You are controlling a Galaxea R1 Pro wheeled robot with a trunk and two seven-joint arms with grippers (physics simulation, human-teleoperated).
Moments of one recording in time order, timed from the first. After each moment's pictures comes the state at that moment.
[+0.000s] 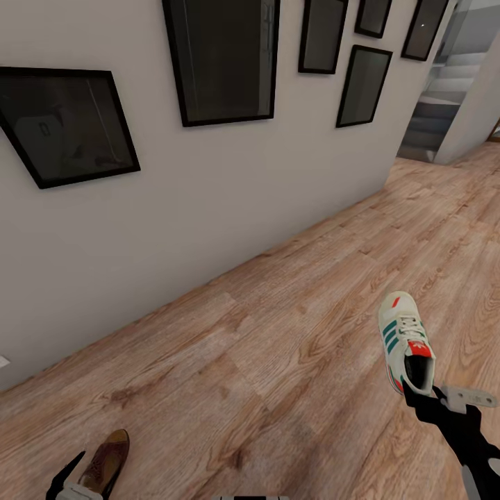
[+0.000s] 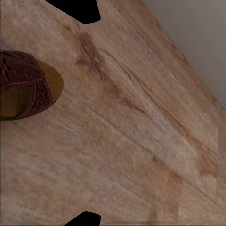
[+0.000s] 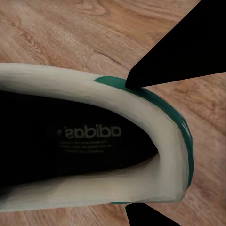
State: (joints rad) left arm -0.22 0.29 0.22 -0.25 -0.16 -1.05 -0.32; right arm -0.05 -0.09 -0.41 -1.57 0.03 0.32 0.12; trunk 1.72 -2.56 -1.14
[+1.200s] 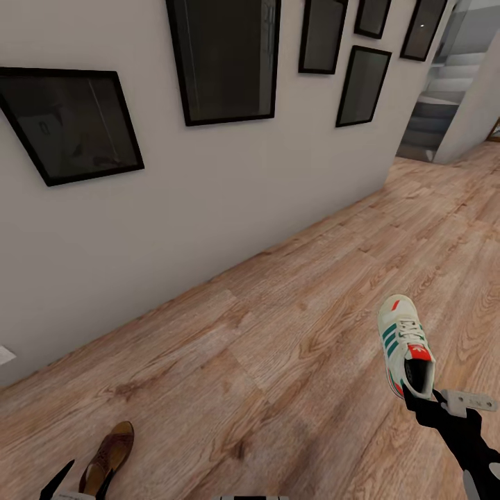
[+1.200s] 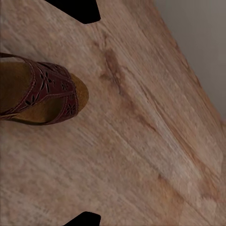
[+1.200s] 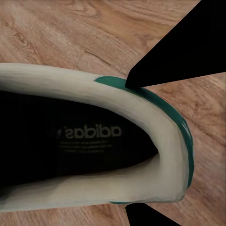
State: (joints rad) left arm -0.21 0.28 0.23 -0.21 0.01 -1.05 -0.37; right arm -0.03 -0.09 -0.41 -1.56 0.03 0.31 0.12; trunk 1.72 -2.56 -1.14
